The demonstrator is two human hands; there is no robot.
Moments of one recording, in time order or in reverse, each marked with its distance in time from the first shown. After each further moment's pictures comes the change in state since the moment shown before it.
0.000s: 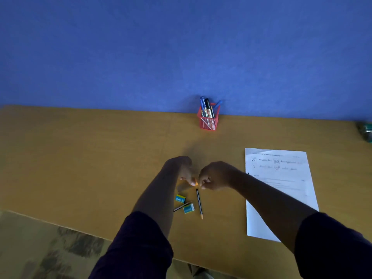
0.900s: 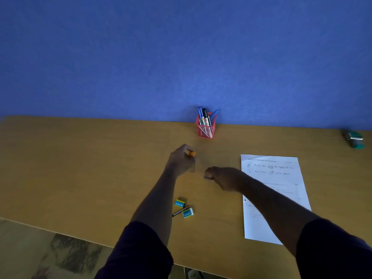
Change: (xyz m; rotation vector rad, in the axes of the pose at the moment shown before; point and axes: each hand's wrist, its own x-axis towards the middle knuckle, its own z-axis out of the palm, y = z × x) left_hand -0.018 0.002 -0.002 -0.690 0.660 0.139; right_hand -0.029 0.016 0.007 0.018 0.131 0.158
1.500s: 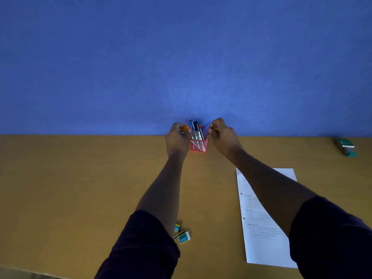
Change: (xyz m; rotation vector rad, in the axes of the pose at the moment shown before) left_hand 0.094 0.074 -0.007 -0.276 0.477 0.138; right_hand 0.078 0.034 -0.117 0.404 0.772 0.342
